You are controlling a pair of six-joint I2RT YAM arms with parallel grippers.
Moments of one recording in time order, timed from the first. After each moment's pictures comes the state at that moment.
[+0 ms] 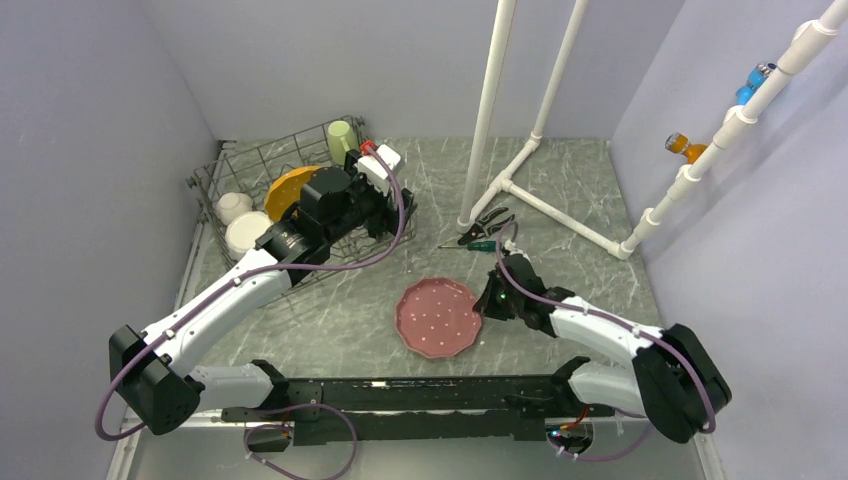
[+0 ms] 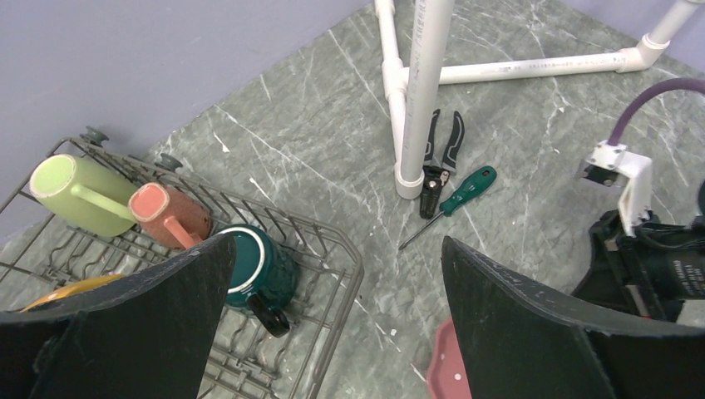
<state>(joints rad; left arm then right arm) -0.68 1.22 1.15 -0.12 0.00 0.08 0.59 1.17 0.43 -0.13 -0.01 0.76</state>
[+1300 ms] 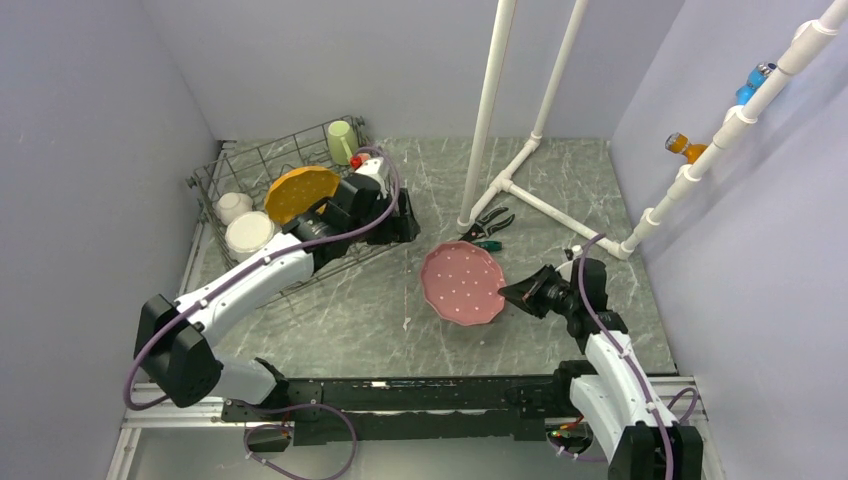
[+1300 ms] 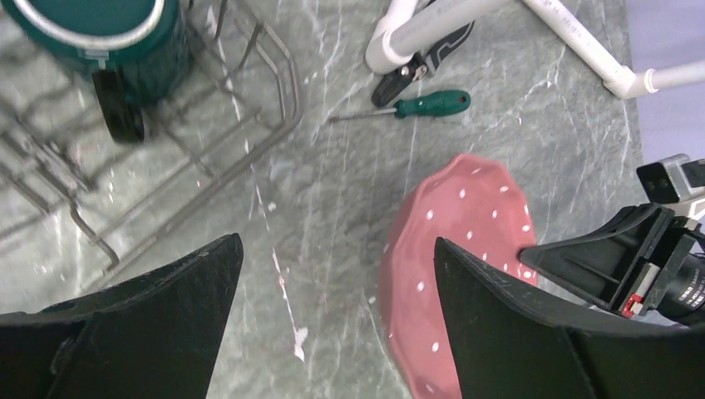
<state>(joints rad) -0.68 1.39 1.21 -0.41 -0.07 -0.58 0.00 0.76 0.28 -0.20 -0.60 0.93</state>
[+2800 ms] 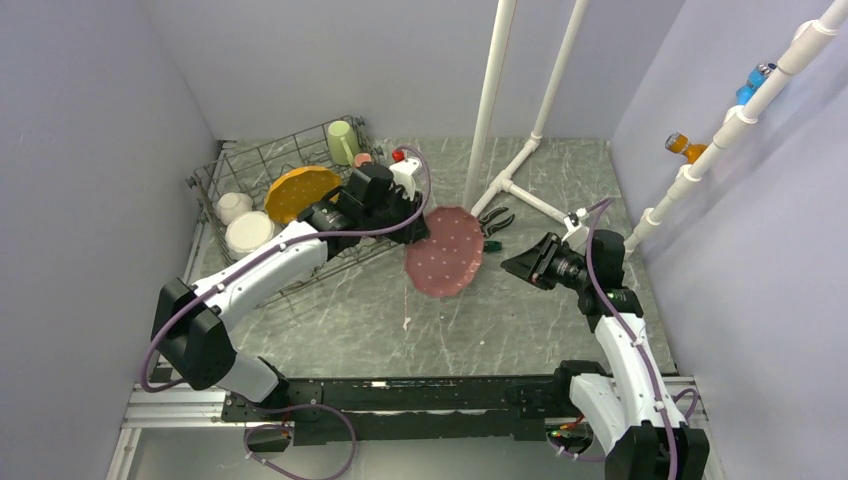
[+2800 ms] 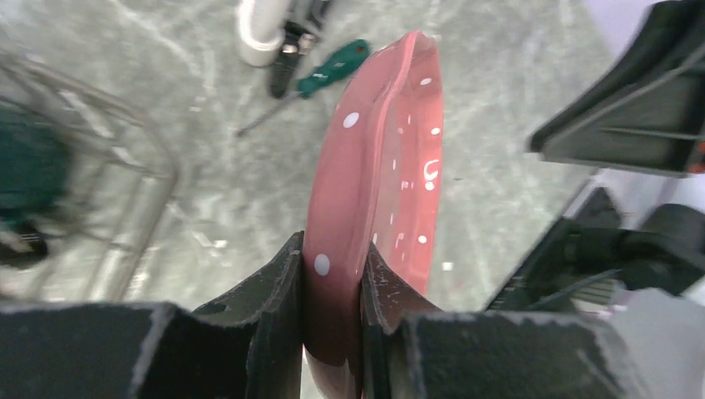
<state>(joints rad) -0.70 1.47 1.26 -0.34 0.27 -0.36 -0.06 0.81 0.54 -0.29 -0.75 0.71</state>
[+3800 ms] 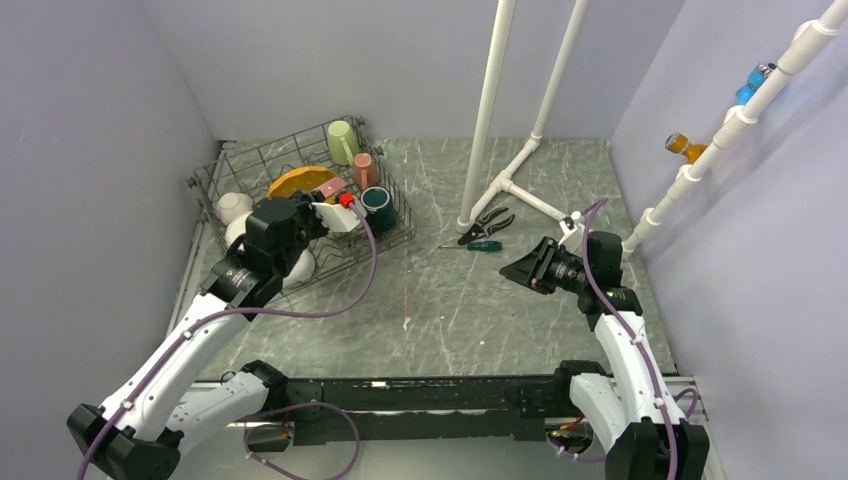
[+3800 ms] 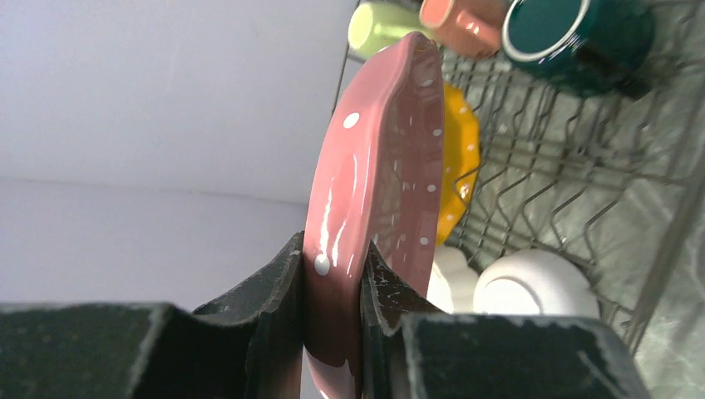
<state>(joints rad) -0.54 0.89 0.96 -0.34 -0.29 0.91 -0.06 0.82 0.54 -0.35 -0.77 0.62</state>
